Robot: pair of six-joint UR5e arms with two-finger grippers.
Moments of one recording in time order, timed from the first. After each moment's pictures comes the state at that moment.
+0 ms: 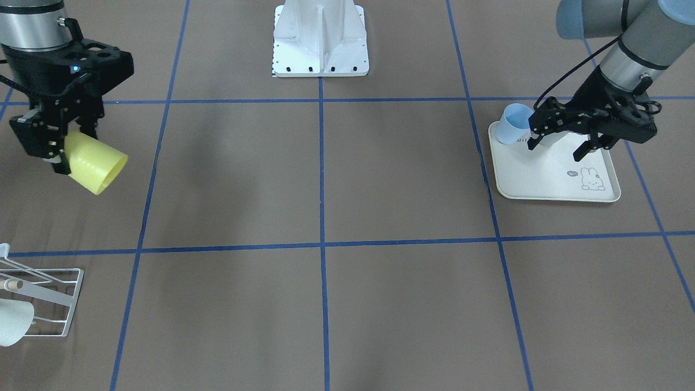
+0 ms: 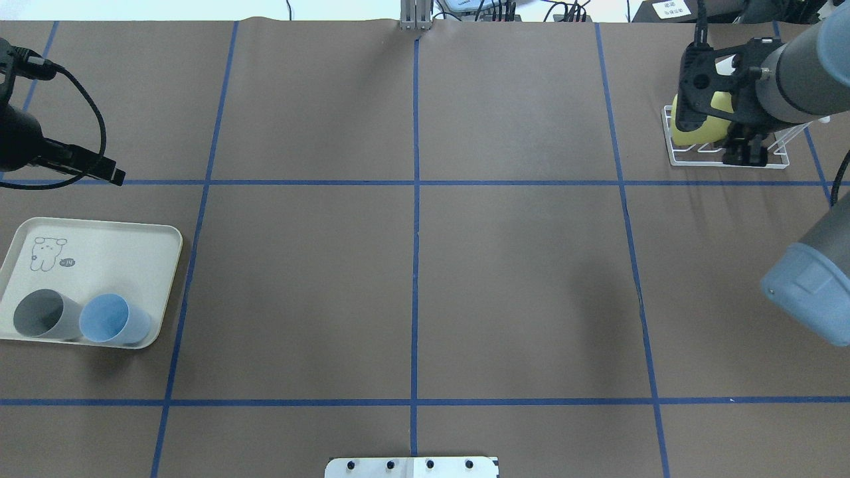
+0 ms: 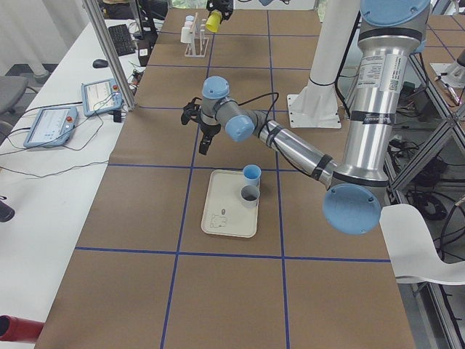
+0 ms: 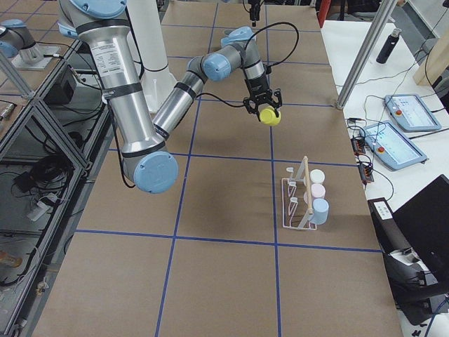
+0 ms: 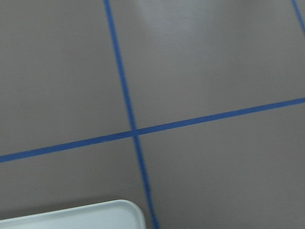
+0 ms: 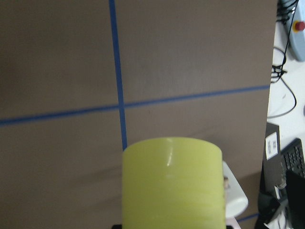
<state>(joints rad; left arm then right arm) -1.05 -1.66 -1.99 -1.82 -2.19 -0.60 0.93 -1.26 2.19 -1.95 1.61 -0.70</state>
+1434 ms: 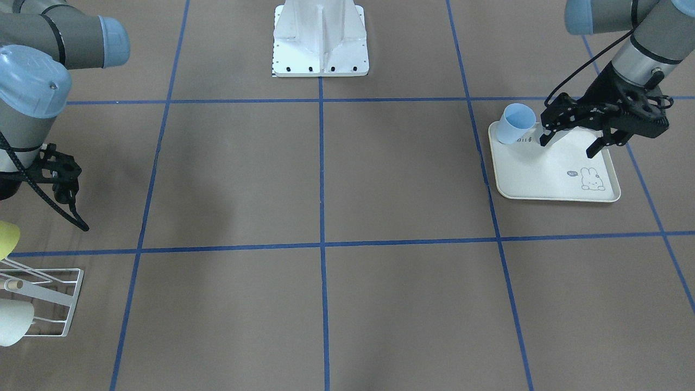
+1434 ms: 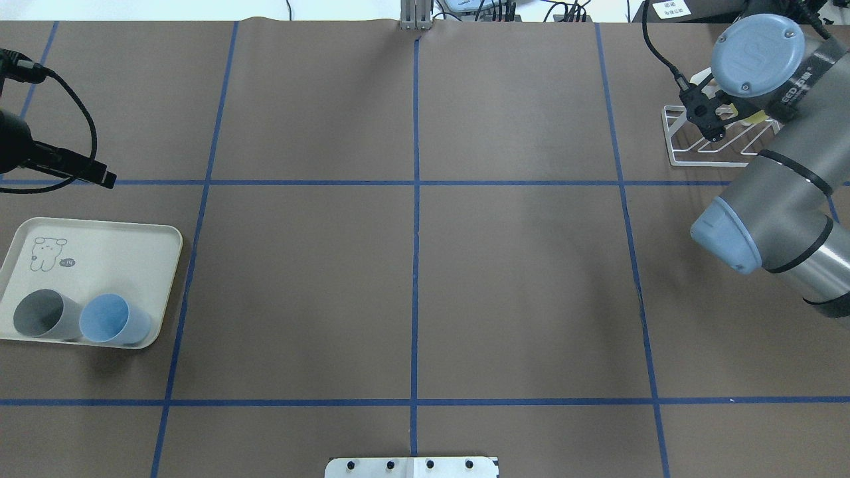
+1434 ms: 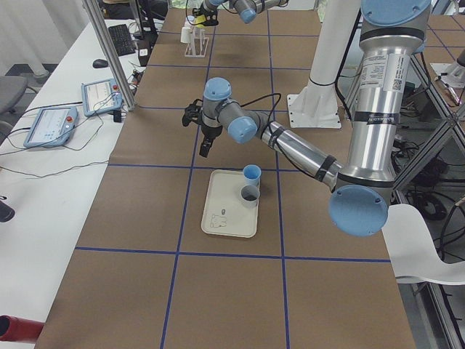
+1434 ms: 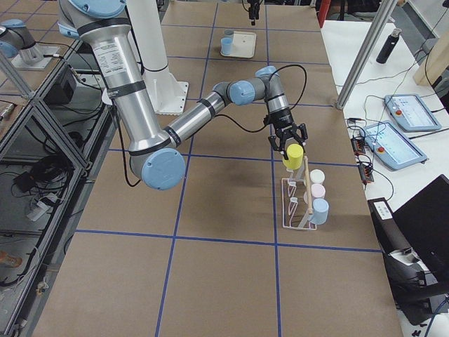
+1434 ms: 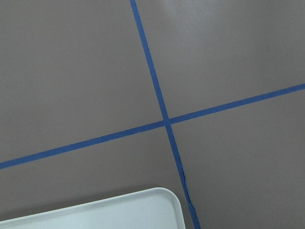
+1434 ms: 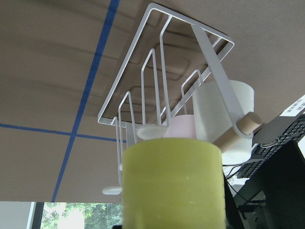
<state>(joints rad) -1.05 -1.65 -2.00 -1.82 -2.19 -0.59 0.93 -1.21 1.83 -1.88 1.30 -1.17</state>
